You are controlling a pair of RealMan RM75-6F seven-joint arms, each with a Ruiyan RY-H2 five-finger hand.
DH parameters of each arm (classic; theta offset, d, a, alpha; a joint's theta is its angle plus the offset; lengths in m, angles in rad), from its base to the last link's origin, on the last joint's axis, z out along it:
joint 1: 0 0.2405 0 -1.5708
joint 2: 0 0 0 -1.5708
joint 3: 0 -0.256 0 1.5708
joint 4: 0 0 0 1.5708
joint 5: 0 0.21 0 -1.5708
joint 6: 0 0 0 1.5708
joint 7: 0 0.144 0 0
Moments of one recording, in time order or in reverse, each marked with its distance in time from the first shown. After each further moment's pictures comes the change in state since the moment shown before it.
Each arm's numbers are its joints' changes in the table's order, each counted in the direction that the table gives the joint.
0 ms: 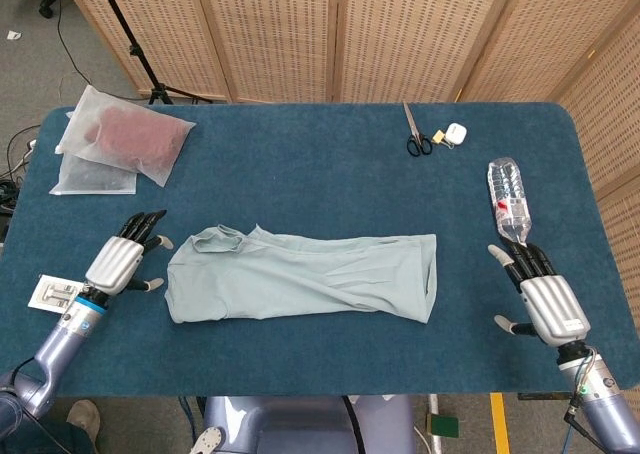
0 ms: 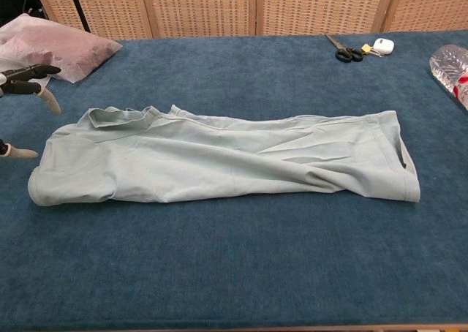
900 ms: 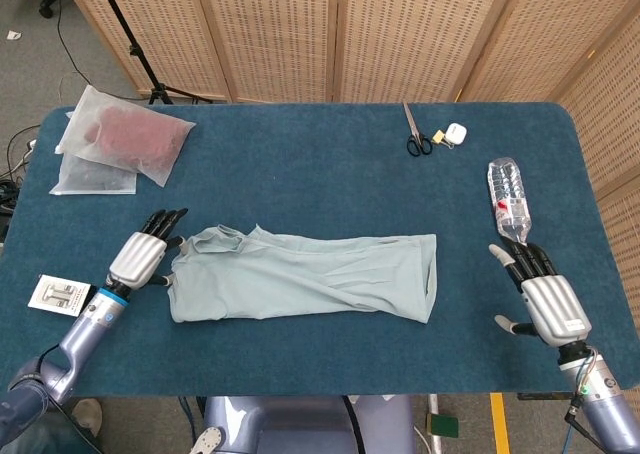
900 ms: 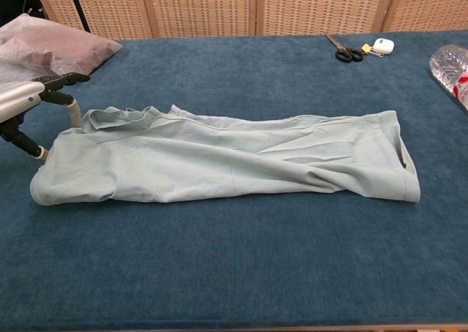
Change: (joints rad) left arm -0.058 -0.098 0.003 0.096 0.002 -0.054 0.029; right arm -0.006 0.002 -0.005 -0.001 -0.006 0.003 0.006
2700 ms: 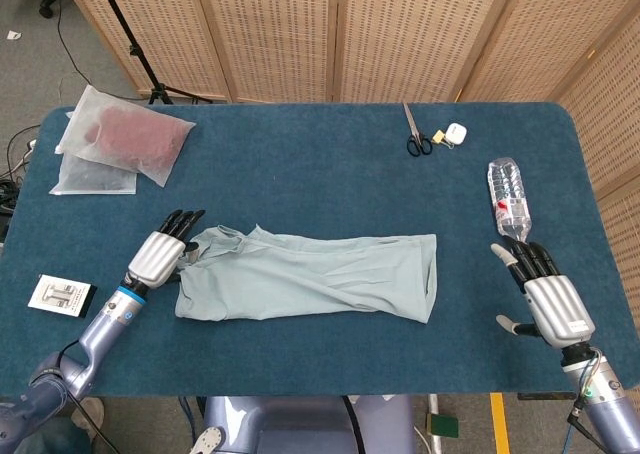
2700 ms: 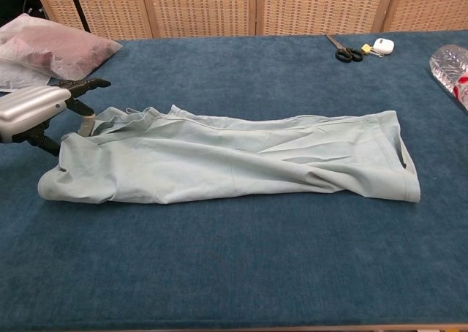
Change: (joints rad) left arm -0.037 -0.054 -0.002 0.017 -0.011 -0.026 0.091; right arm -0.009 0.012 -0.002 -0.005 -0.023 0.019 0.018
